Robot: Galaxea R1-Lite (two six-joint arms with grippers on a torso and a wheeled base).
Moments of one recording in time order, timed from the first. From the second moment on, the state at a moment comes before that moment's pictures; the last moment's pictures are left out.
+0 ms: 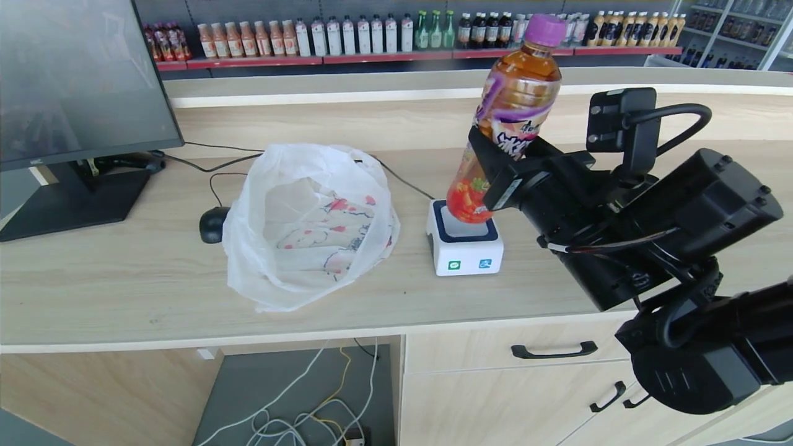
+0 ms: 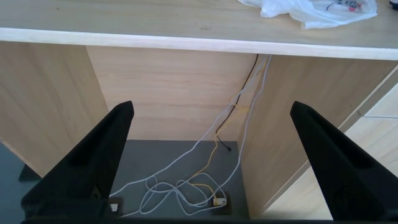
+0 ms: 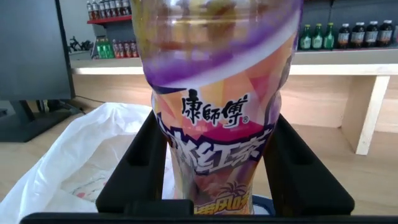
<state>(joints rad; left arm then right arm) 0.00 0.00 0.00 0.00 0.00 0.00 0.65 1.83 -0.87 -1.48 -0.19 -0.10</state>
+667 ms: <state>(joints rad) 0.00 0.00 0.00 0.00 0.00 0.00 0.66 1.83 -0.86 -1.37 -0.24 -0.12</state>
